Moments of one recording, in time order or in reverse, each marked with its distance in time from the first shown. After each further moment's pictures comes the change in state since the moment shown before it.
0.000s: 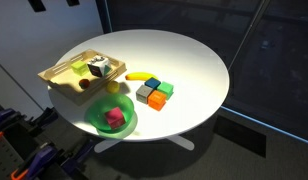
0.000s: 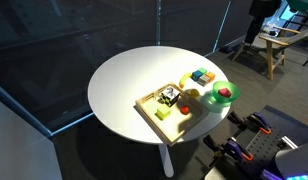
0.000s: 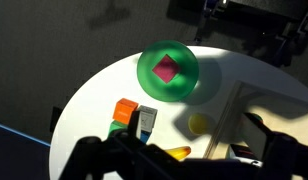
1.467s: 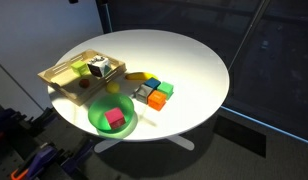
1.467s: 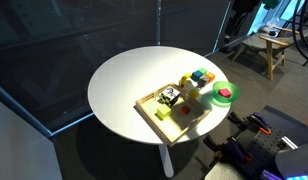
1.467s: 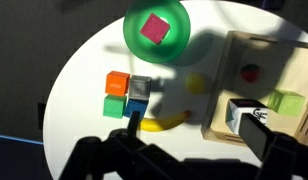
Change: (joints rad) arm 0.004 0.216 -0.039 0.187 0.166 0.071 0.018
